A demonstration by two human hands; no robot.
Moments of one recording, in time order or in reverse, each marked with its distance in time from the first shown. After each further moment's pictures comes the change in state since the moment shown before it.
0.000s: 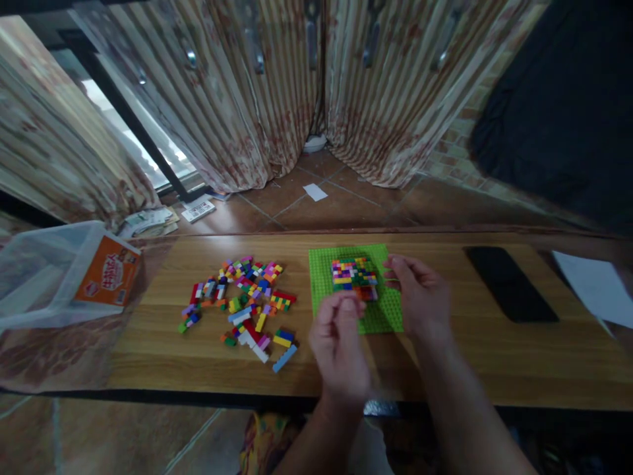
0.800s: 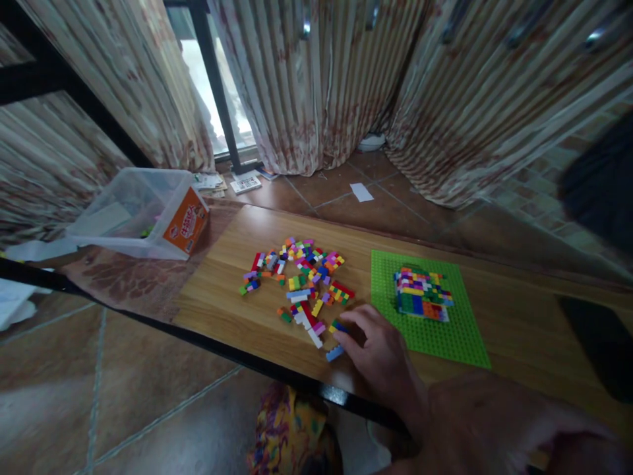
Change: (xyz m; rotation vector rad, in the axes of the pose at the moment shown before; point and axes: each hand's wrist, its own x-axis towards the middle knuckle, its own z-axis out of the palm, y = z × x) left_hand -0.055 0.004 -0.012 0.308 -0.528 0.167; right_hand -0.115 0.012 0.069 -0.659 -0.802 -0.424
